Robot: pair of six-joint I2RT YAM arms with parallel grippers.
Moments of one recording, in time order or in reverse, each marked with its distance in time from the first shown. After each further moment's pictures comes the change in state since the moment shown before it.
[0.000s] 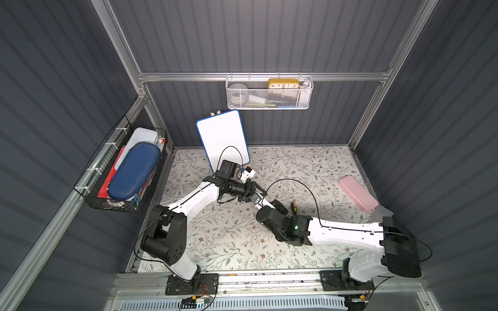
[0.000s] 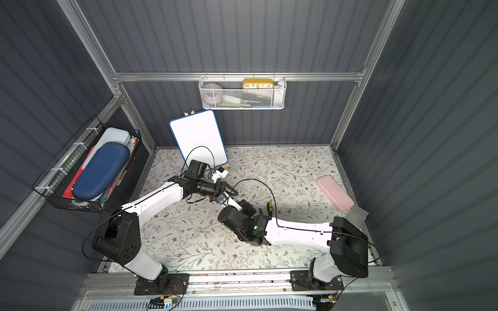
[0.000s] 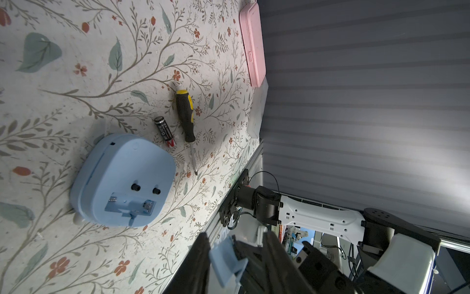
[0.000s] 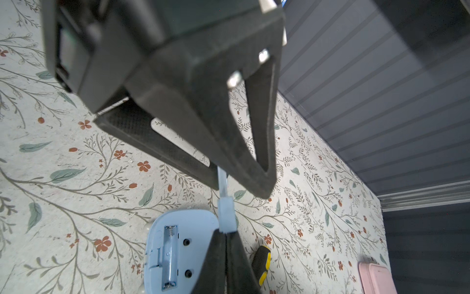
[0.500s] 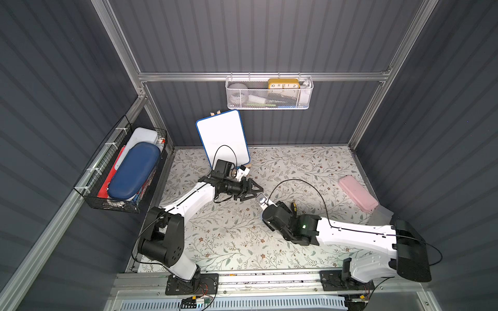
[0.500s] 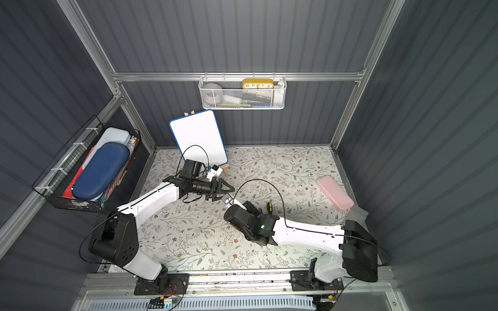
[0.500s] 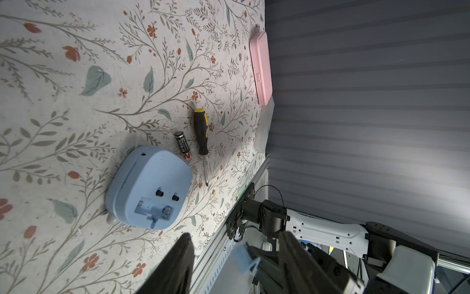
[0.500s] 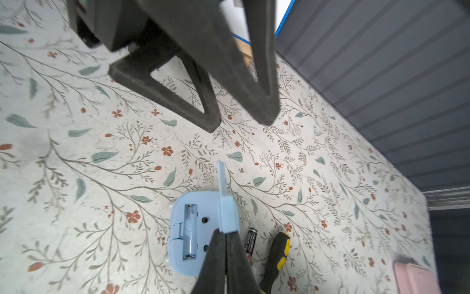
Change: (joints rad) left arm 0.048 -0.020 -0.021 0.014 -0.051 0.002; right arm -0.040 -0.126 -0.028 -0.102 -0.191 0.098
